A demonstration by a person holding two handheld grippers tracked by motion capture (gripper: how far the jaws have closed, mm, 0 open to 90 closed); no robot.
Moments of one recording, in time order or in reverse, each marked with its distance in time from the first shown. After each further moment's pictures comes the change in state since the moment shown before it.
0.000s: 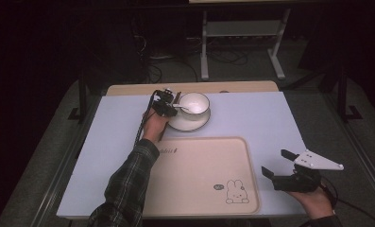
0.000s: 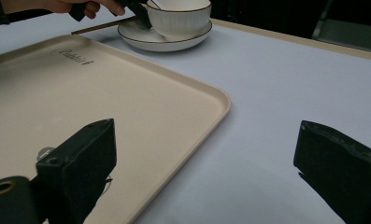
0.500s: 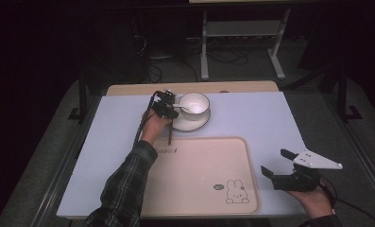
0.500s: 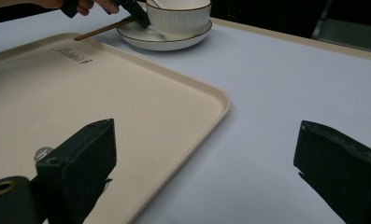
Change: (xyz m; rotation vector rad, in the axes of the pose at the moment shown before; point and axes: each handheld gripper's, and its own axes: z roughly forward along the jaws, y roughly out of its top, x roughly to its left) left arm -0.007 -0.003 -0.008 0.022 -0.001 0.036; right arm 0.000 0.001 0.002 0.006 -0.003 -0.003
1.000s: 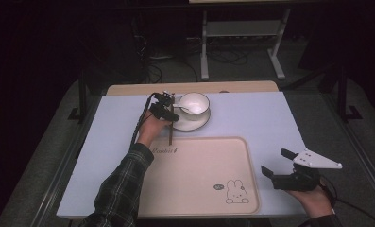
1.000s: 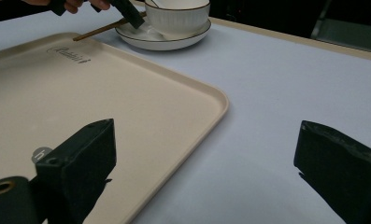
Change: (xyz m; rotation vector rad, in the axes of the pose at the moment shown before) left arm 0.001 -0.009 -0.011 -0.004 -0.084 0.000; right arm -0.001 0.000 0.001 0.001 -0.003 -0.001
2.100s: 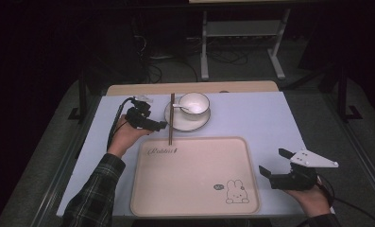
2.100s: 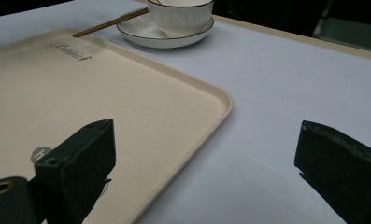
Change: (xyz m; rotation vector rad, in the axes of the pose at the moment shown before) left arm 0.011 -0.047 -0.086 -0.151 -0.092 0.055; right arm 0.003 0.002 0.005 0.013 0.000 -0.012
